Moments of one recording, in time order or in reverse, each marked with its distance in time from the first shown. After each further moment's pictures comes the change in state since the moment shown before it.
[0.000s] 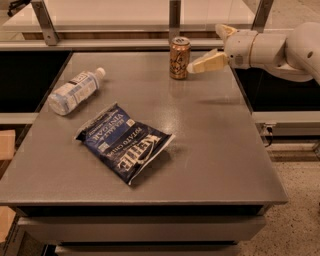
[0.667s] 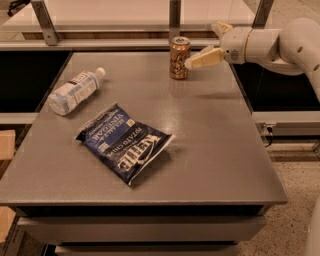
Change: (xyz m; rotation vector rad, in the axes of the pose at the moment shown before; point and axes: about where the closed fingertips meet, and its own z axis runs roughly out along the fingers) arm 0.003 -0.018 0.019 -0.017 -0.007 0.009
